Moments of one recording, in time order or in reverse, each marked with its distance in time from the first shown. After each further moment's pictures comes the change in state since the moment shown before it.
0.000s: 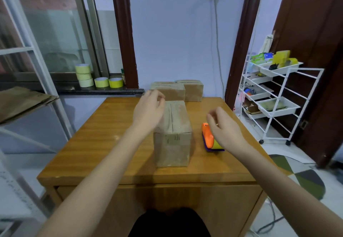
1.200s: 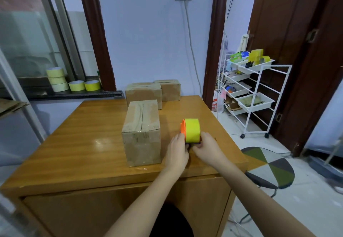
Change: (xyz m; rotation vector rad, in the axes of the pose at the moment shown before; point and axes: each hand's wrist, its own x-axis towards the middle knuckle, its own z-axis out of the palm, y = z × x) left_hand -0.084 0.064 0.166 -0.055 -0.215 -0.041; right_hand -0.035 0.090 0.020 0.037 -0.177 0.169
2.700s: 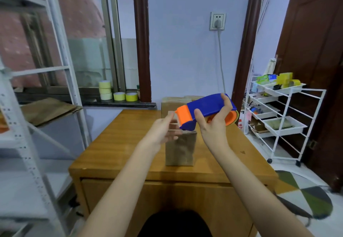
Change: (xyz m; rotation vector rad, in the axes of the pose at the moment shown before) left_hand -0.031 -0.019 -0.200 -0.911 -0.046 -0.466; right_hand -0.036 -0.171 -0.010 0.734 0.386 -0.348
